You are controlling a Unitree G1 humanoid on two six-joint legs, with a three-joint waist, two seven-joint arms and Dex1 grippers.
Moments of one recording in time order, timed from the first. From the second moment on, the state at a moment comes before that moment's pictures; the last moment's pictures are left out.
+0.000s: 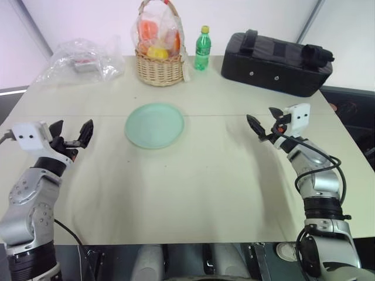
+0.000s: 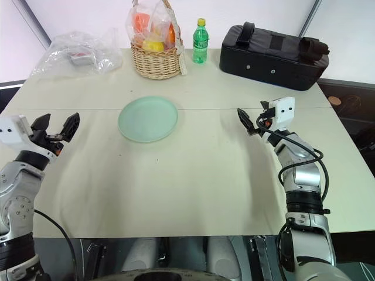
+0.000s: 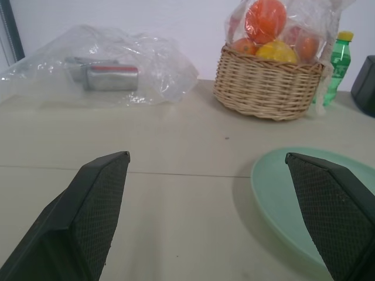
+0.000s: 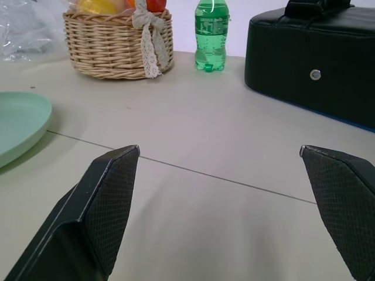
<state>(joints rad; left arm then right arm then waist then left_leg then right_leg) -0.08 0.47 0.51 -0.31 -0.58 0.45 -0.28 -0.46 -0.45 -0.21 0.28 0.33 0.14 0.55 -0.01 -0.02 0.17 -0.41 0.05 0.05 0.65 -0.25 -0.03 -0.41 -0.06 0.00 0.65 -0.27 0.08</state>
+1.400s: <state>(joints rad) -0.10 0.59 0.51 -0.32 -0.61 0.47 -0.37 -0.46 -0.44 -0.21 0.28 0.33 0.14 0.56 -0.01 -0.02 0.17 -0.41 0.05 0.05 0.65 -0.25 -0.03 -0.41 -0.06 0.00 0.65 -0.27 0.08</state>
